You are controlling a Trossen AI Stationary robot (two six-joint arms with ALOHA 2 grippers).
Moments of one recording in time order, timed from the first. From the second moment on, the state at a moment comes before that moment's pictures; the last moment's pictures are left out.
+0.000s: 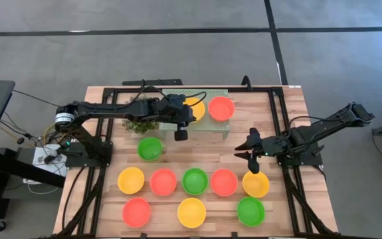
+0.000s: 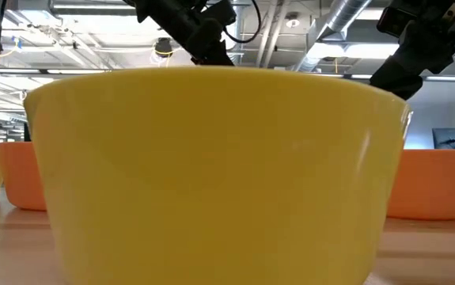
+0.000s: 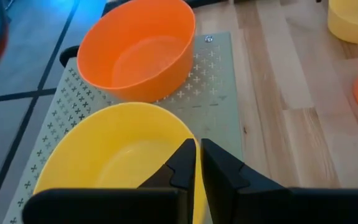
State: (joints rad) left arm 0.16 1.60 1.23 -0.26 -0.07 0.36; right arm 0.34 0.77 0.45 -0.28 0.34 0.46
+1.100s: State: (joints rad) left arm -0.32 1.17 0.81 -0.51 -0.11 -0.45; right arm 0.34 0.77 0.45 -0.28 0.34 0.46
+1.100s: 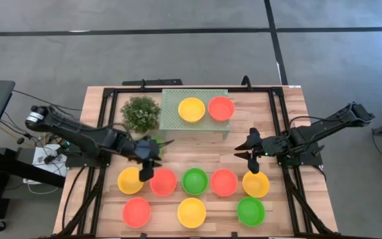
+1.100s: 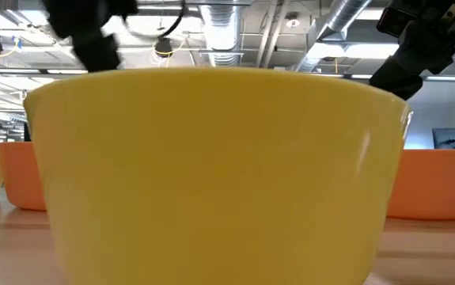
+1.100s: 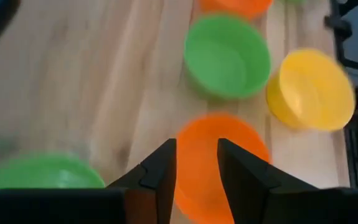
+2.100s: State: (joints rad) left arm -0.35 1.17 0.52 -0.49 -0.29 -0.57; right arm 0.34 0.77 0.45 -0.28 0.34 0.46
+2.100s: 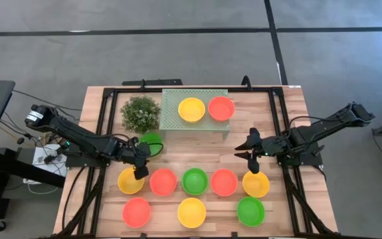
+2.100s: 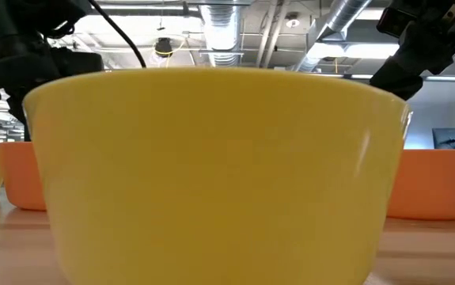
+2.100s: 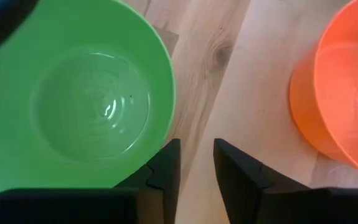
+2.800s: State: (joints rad) left arm -0.35 1.17 0.52 -0.46 -0.29 -0.56; right arm 0.34 0.77 0.45 -0.28 0.34 0.46
